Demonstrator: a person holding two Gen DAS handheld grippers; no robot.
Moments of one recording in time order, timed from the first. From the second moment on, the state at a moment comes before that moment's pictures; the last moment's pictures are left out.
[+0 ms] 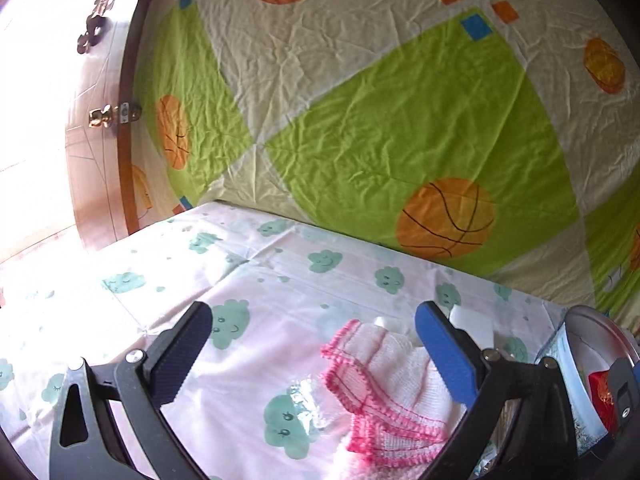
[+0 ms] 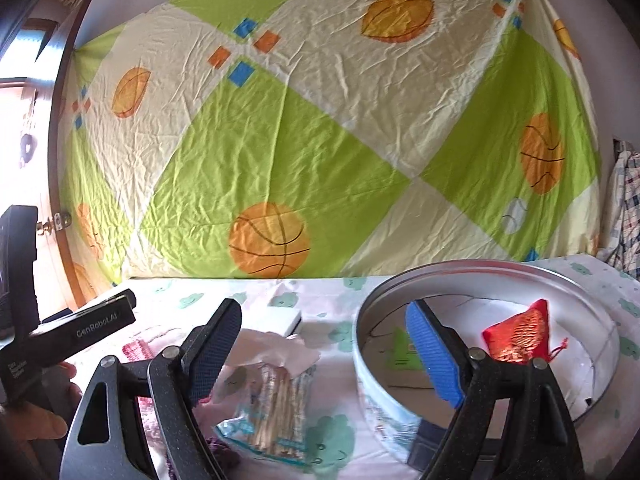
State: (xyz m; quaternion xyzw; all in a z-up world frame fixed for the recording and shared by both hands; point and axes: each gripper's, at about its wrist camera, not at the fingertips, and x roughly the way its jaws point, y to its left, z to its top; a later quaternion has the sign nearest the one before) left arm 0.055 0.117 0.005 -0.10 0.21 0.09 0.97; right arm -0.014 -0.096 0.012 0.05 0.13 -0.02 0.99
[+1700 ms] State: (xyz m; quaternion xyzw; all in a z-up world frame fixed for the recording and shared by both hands) left arm 0.120 0.060 -0.057 -0.01 0.42 -0.03 0.91; right arm -0.008 -0.093 0.016 -0.02 0.16 0.03 0.99
